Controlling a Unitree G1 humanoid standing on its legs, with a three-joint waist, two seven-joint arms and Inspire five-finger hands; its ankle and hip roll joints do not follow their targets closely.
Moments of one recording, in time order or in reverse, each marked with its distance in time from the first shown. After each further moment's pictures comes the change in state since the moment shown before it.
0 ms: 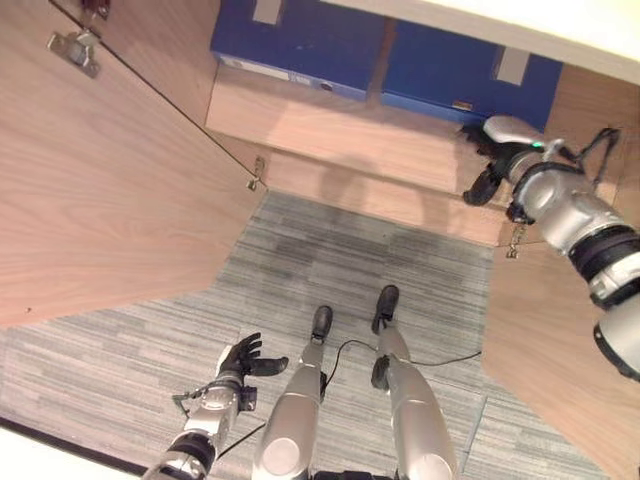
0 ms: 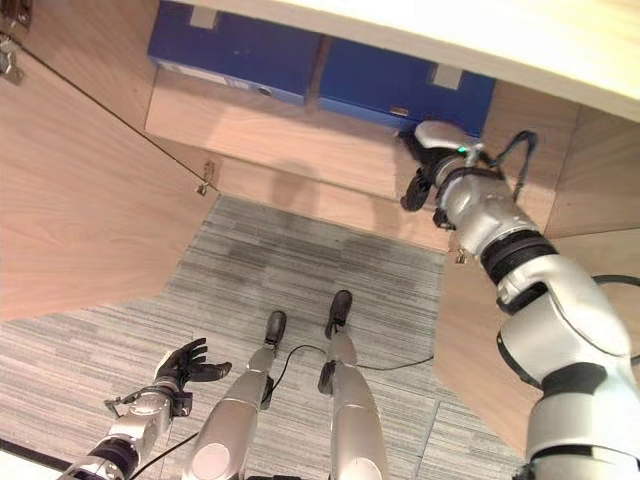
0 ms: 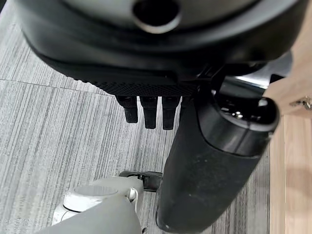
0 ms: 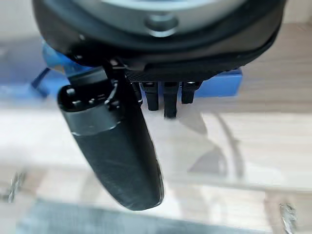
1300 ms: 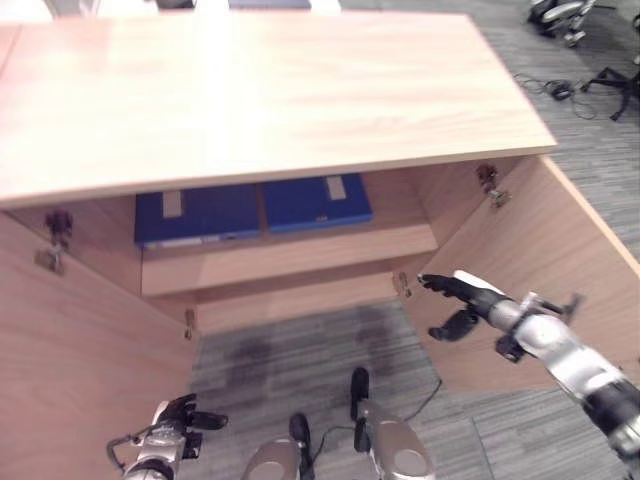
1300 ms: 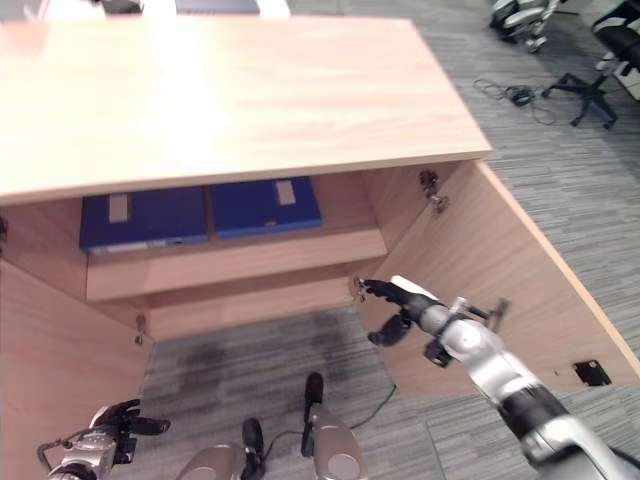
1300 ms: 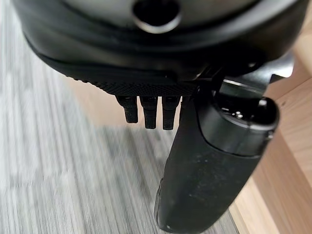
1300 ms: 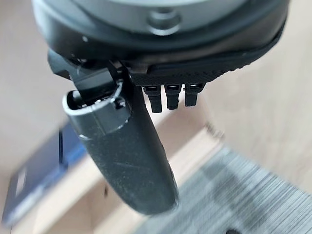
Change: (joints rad) left arm 0.065 0.094 0.349 0.388 0.374 0.056 -0.043; right arm 0.998 -0.119 -0.619 -0.573 0.231 -0.086 0.132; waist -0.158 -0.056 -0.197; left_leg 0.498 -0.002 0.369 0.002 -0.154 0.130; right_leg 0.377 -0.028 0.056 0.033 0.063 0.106
